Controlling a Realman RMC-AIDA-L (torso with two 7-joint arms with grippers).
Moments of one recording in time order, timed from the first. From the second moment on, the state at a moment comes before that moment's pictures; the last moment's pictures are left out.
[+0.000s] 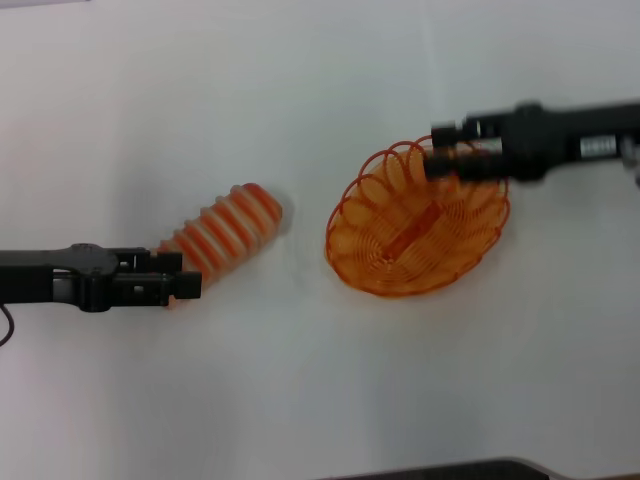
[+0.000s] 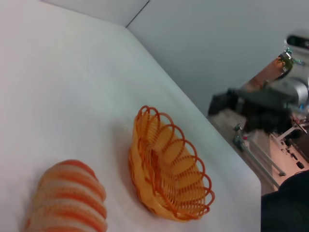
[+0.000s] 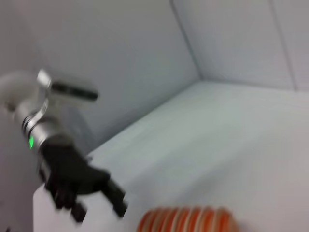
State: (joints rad) left arm -0.52 -2.03 0.56 0.62 2.28 1.83 -1.79; right arm 0.60 2.00 -0.56 -0.62 -2.16 -1.74 1.61
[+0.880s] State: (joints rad) left arm -0.52 -2.03 0.56 0.62 2.27 1.83 -1.77; right arm 0.84 1.97 -0.64 -0.75 -2.73 -1.49 2.16
